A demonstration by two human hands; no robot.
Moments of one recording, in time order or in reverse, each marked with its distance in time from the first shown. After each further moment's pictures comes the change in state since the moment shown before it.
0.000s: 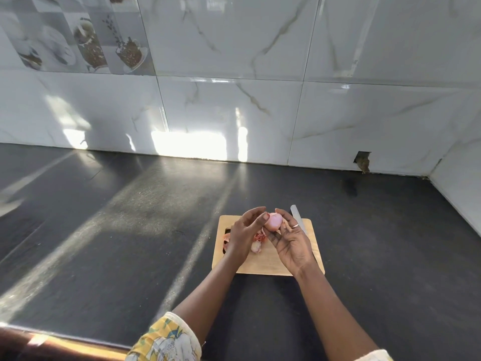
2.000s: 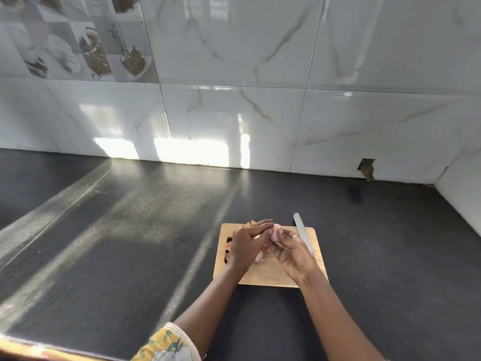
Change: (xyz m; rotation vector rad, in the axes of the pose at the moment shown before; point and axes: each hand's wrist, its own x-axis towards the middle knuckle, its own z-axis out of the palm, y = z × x) left_hand 0.009 -0.011 0.001 0.307 0.051 0.210; right_hand 0.011 -0.001 -0.004 -0.028 0.041 0.172
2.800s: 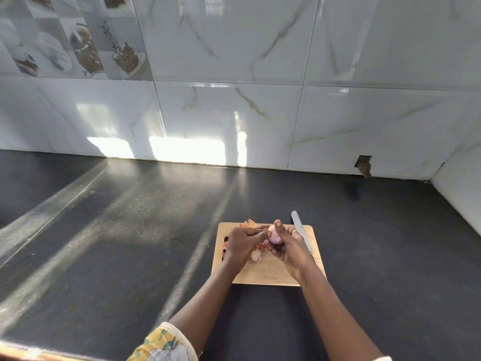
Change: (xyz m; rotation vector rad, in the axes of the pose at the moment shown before) left_hand 0.004 -0.009 -0.003 -0.232 -0.091 -0.143; right_hand 0.004 -0.001 0.002 -0.376 0.146 -0.058
